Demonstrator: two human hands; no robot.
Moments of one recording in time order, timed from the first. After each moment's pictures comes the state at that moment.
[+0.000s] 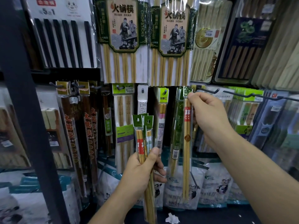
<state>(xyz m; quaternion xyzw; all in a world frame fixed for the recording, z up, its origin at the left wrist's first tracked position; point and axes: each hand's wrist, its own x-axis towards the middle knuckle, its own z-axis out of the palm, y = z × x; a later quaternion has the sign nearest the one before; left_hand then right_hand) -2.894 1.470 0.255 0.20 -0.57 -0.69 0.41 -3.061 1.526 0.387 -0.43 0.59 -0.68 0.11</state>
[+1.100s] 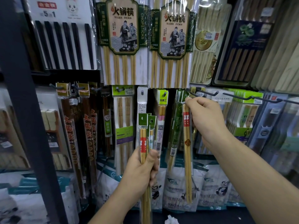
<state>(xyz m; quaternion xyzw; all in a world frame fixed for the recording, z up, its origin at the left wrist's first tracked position) -2.894 1.464 0.250 0.15 -0.60 -0.67 0.41 -3.074 1.513 0.378 -0.42 0.62 -0.66 0.06</state>
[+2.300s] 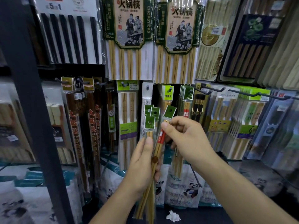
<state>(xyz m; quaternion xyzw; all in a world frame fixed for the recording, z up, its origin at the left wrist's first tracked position) -2.895 1.467 0.252 0.16 -0.60 -0.64 0.45 -3.015 1.533 0.336 -0.53 0.60 -0.58 0.14</state>
